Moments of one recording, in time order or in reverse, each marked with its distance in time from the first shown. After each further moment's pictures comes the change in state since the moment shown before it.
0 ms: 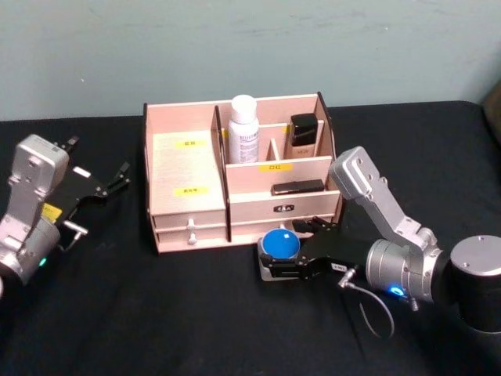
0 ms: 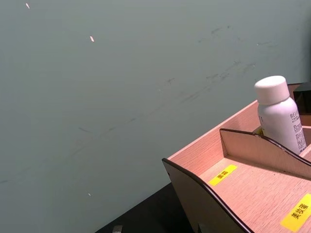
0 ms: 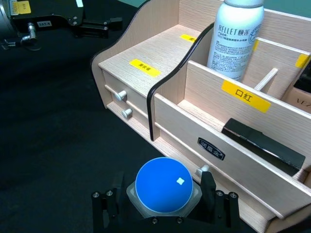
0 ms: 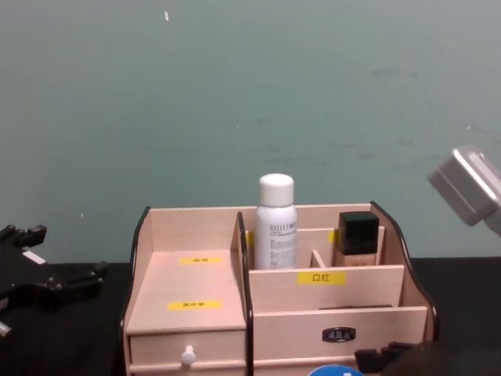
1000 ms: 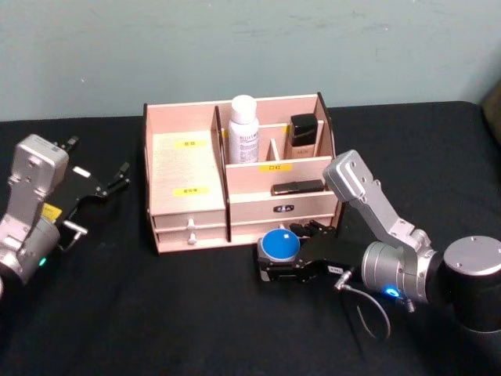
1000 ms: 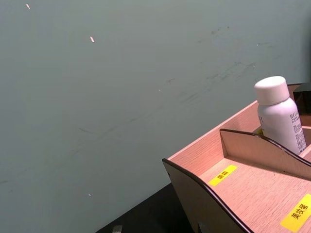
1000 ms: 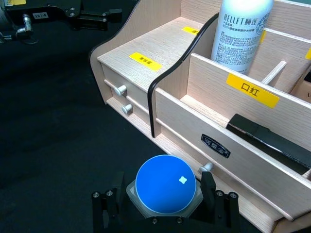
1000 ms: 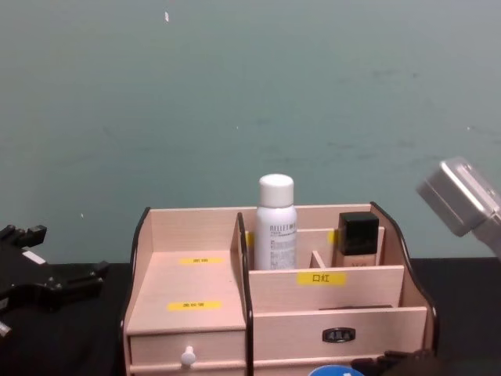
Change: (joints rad) left arm 0.000 0.000 0.000 0.000 0.000 0.000 0.000; right arm 0.014 -0.015 -0.012 0.030 -0.011 0.006 0.008
